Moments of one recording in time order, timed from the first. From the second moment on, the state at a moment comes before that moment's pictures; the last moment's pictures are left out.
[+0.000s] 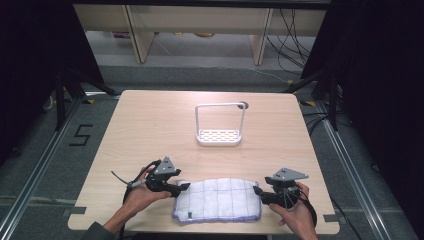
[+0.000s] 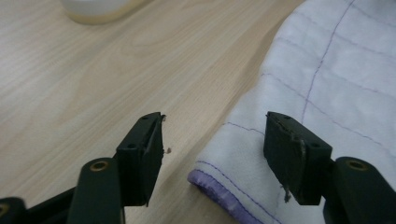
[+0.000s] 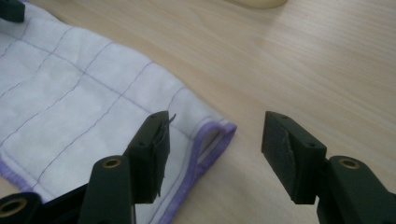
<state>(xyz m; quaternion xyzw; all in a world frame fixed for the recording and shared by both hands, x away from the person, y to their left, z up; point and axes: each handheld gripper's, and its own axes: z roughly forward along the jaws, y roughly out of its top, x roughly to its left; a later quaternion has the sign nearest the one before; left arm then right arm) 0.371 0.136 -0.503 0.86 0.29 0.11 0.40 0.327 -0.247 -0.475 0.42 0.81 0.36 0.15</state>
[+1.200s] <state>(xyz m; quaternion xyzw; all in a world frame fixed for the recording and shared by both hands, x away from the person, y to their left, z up) 0.375 0.145 -0.510 0.87 0.27 0.09 0.39 0.354 -0.224 -0.497 0.42 0.85 0.29 0.11</state>
